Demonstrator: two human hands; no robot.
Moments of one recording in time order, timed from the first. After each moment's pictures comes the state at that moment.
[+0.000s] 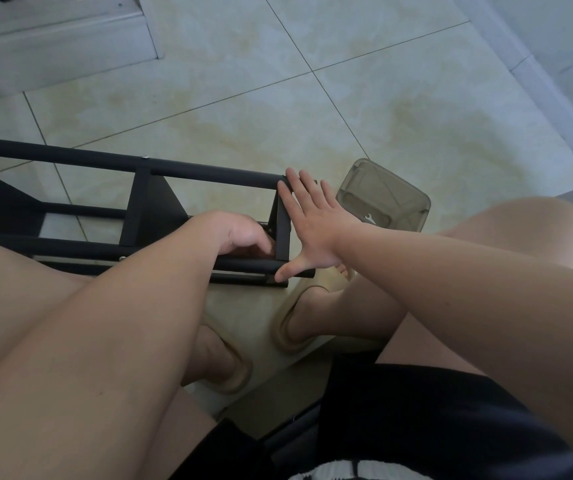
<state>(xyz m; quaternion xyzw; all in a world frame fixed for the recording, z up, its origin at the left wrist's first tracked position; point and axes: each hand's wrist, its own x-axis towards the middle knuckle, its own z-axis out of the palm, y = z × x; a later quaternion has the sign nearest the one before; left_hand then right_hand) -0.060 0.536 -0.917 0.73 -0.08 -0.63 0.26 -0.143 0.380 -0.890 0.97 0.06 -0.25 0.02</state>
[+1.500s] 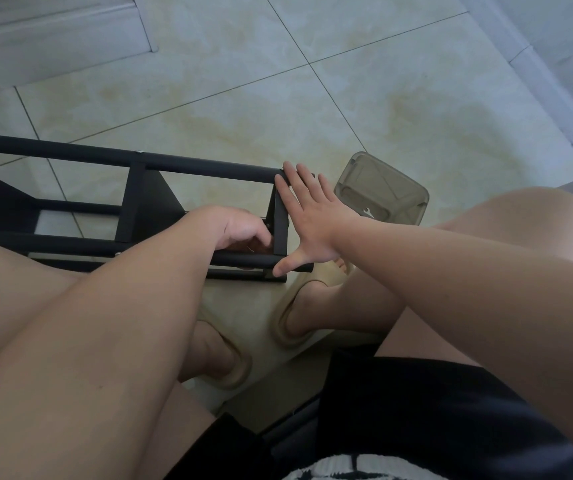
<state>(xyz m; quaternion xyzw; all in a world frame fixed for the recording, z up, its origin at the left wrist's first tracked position) -0.061 0.537 -0.918 0.68 -0.05 -0.67 0.29 -0.143 0.380 -0.892 0.97 0.06 -0.25 0.02</state>
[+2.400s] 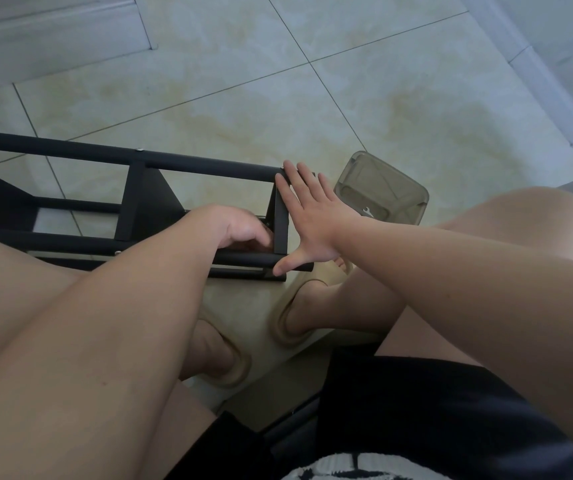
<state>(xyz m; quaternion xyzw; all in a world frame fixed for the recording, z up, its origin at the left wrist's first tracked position) -0.061 0.536 -0.922 0.72 -0.09 -0.63 0.28 -0.144 0.380 -0.891 0.97 0.06 -0.25 0.02</state>
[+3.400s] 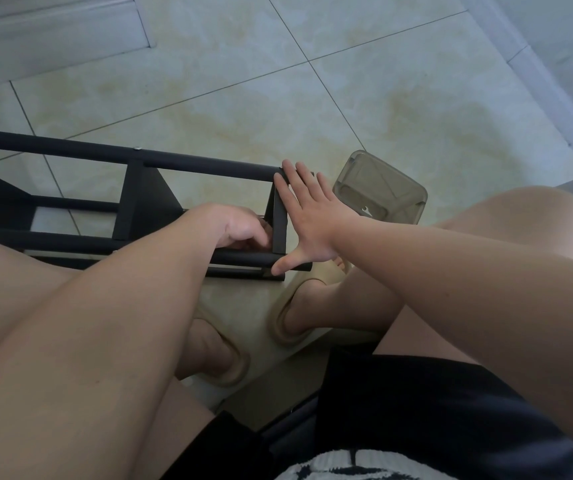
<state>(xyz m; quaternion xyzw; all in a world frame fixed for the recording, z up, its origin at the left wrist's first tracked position) -0.057 0.536 -0.934 0.70 -0.10 -0.63 0.32 -0.144 0.381 -0.892 0.97 0.06 -0.24 0.02</state>
